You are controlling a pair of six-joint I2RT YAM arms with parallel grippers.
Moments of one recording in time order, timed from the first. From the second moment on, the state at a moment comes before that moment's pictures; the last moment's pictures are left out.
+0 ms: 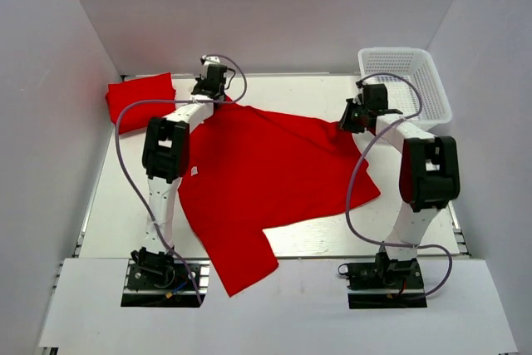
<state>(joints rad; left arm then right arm) -0.28 2.33 1.89 -0.17 -0.62 -0.11 0.11 1.80 1.21 -0.20 -0.25 0.31</state>
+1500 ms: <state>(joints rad) -0.27 1.63 1.35 -0.48 0.01 -0.37 0.24 1.87 1.39 -0.56 -0.11 0.16</state>
